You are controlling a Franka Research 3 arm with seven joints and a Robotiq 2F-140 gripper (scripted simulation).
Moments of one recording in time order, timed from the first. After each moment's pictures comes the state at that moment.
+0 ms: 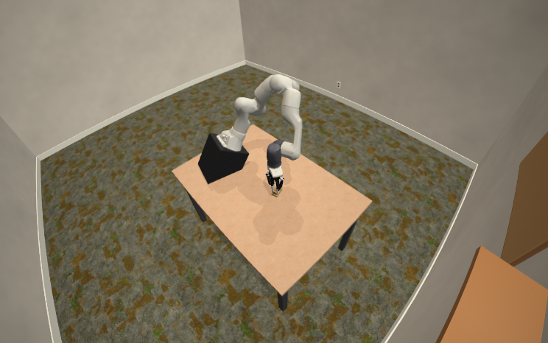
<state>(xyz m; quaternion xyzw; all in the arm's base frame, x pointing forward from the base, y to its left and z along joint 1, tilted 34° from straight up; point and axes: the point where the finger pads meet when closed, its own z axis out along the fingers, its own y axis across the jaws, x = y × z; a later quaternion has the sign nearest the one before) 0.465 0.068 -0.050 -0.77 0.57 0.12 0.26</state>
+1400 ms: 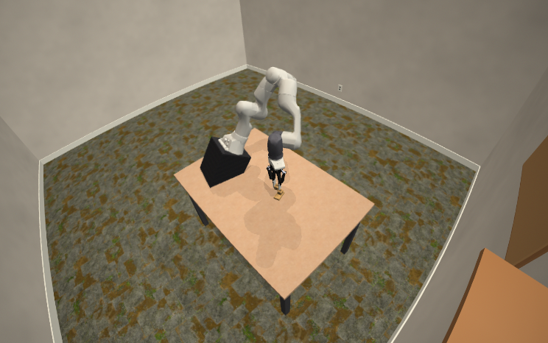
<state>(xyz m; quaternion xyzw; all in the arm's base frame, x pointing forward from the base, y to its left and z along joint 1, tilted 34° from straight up) 0.459 0.009 0.029 -0.78 0.56 0.11 0.27</state>
